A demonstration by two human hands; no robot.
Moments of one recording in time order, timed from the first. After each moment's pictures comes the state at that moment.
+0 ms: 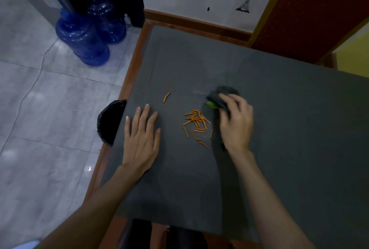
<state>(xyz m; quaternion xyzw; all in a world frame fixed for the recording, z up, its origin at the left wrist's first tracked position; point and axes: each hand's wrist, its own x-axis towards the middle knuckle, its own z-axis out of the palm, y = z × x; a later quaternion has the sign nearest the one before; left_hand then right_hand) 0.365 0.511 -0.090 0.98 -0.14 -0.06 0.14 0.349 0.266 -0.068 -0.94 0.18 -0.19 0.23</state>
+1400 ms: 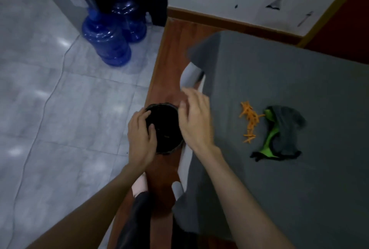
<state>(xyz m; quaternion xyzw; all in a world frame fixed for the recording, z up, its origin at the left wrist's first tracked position) 0.465 0.712 -0.144 0.92 -0.01 -0.05 0.40 0.475 0.559 -0.084 -0.92 0.10 -0.14 0.35</state>
